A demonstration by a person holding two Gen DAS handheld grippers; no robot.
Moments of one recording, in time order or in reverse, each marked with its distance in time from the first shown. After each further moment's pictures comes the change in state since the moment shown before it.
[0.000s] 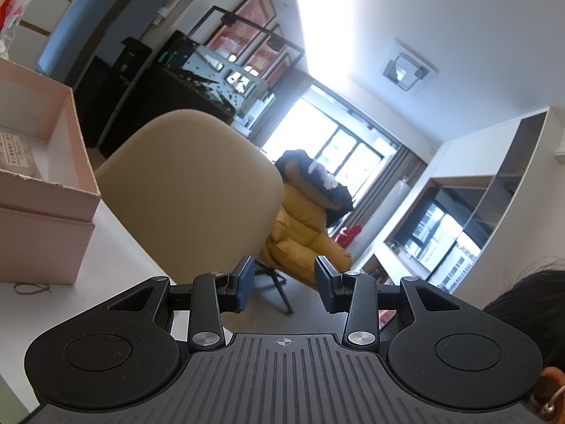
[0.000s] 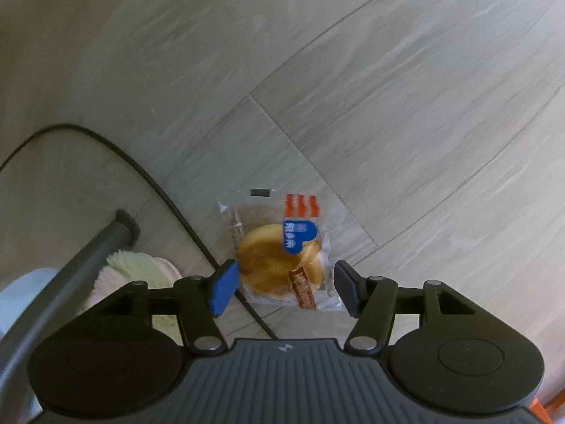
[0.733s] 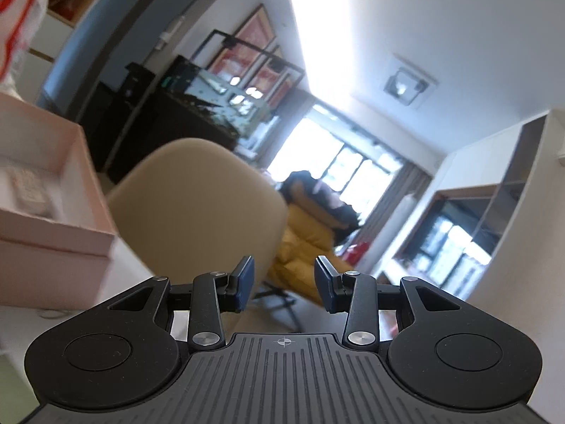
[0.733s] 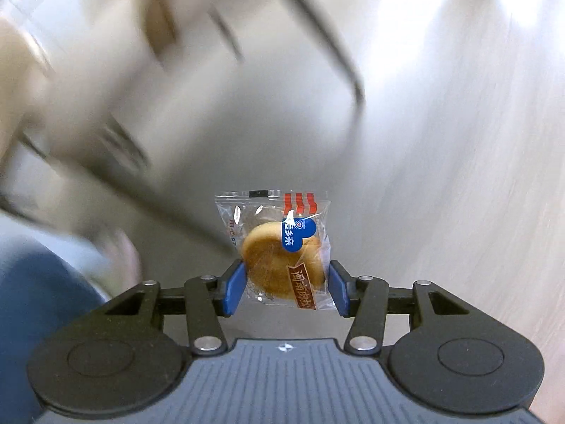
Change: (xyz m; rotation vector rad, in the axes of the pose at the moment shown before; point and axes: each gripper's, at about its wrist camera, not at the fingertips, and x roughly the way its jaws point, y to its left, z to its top) left arm -0.031 -0.015 0.004 0.041 -0.058 0.057; right arm -0.394 -0.096 -0.139 0.158 -0.821 0.243
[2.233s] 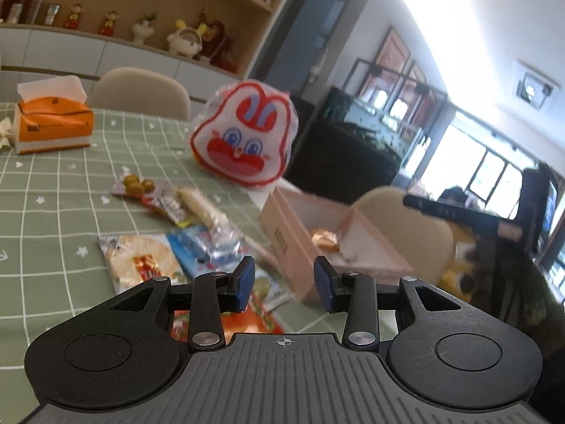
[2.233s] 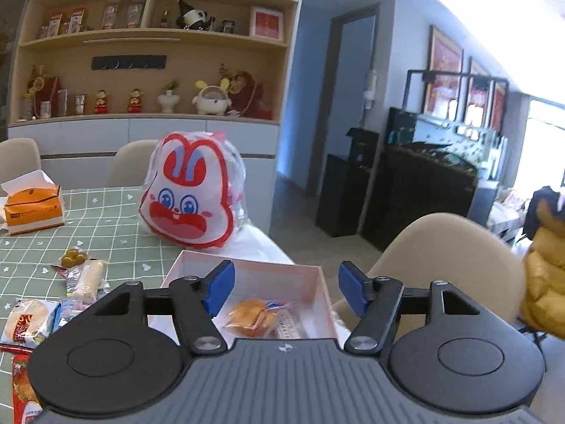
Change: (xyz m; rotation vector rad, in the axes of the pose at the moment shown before) left arm -0.314 0.066 0.092 -0.006 -0.044 0.528; right arm -0.305 0.464 0.154 -0.681 -0.732 0.012
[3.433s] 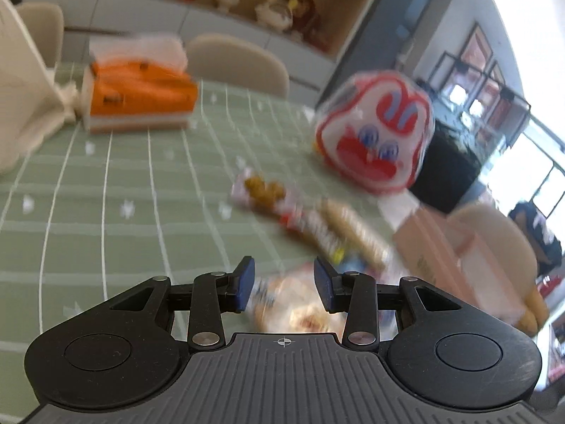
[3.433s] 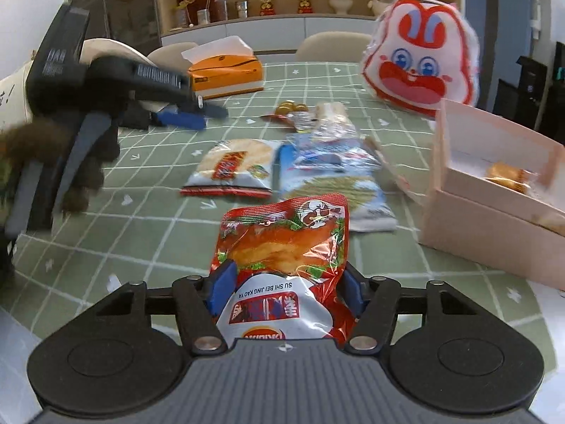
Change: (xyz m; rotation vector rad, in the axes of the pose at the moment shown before) left arm 0.059 0.123 0.047 -0.115 0.066 0.246; right arm -0.008 0.130 -0.110 -0.117 0.302 0.575
